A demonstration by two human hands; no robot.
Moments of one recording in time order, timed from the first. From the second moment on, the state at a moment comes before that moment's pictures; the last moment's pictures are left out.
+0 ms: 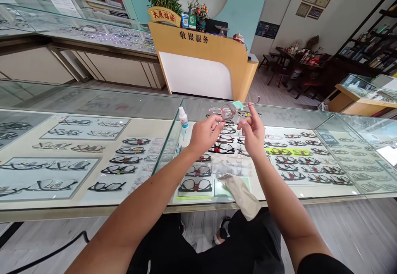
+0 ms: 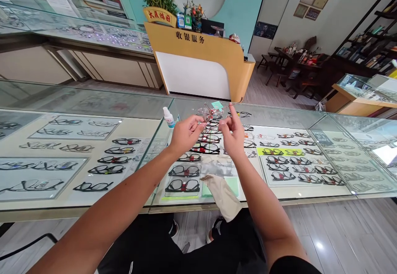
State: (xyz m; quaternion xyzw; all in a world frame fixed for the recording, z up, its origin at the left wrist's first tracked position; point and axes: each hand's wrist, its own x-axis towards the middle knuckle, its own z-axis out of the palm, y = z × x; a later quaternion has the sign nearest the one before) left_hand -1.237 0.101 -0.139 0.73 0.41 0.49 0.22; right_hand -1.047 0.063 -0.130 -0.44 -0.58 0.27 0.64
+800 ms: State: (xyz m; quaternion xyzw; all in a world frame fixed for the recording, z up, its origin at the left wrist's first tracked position) left_hand -1.229 0.100 -0.133 0.64 0.35 0.53 0.43; right_hand -1.044 0.076 -0.149 -0.43 -0.72 0.21 0.50
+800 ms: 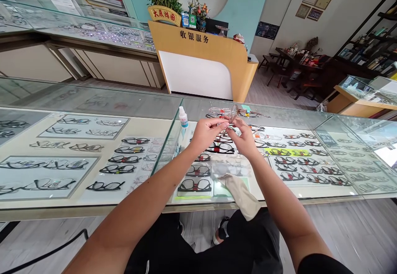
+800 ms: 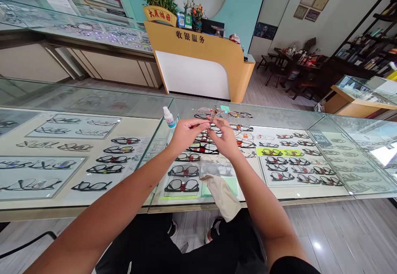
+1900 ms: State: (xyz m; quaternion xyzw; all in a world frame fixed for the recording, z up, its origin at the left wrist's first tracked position) left_hand -1.287 0.185 -0.195 0.42 0.70 0.49 0.30; right_hand -1.028 0.082 -0.134 -0.48 -0.56 0.24 0.63
